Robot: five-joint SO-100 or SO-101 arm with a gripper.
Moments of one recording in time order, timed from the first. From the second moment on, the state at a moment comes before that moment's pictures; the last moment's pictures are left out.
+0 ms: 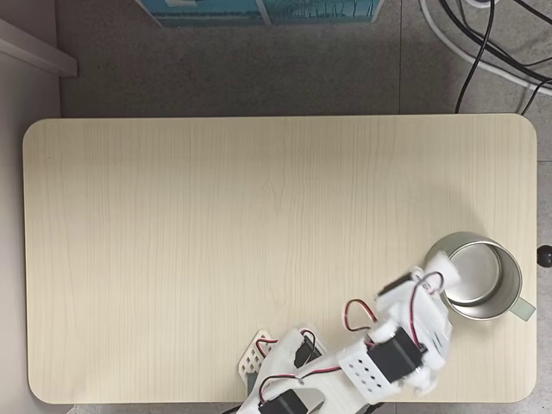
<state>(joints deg) 59.1 80.1 104.8 98.1 -89.1</state>
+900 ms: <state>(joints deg) 63.5 89.0 99.2 90.0 -91.8</state>
